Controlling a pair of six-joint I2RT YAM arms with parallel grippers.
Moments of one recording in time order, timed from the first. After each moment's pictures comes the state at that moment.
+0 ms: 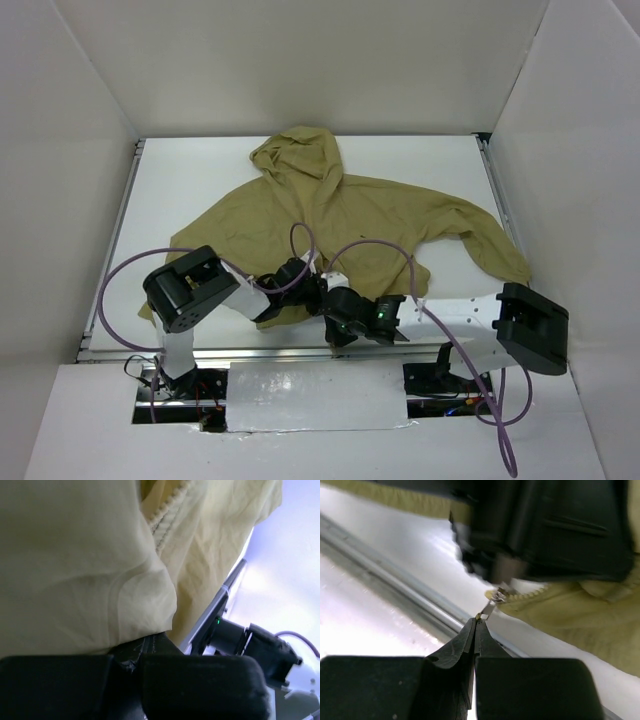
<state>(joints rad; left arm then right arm) -0.86 1.87 0.60 0.72 0.31 -1.29 1.19 1.31 0.59 -0.22 0.10 0.75</state>
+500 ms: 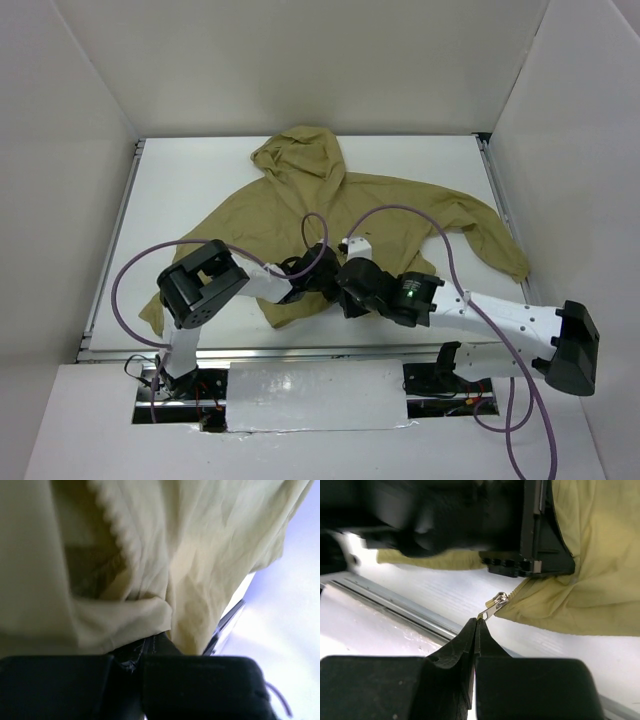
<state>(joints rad) -0.89 1.95 0.88 0.35 0.17 -1.37 1.14 1.11 0.80 -0.58 0.29 0.73</state>
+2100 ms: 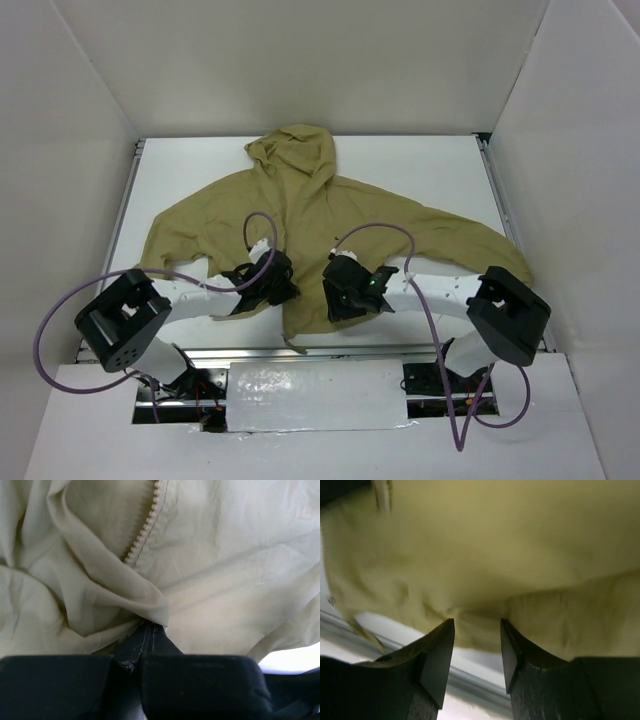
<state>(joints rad) -0.78 1.50 0.61 0.03 -0.17 -1.18 0.97 1.44 0.71 -0.35 0.08 0.69</state>
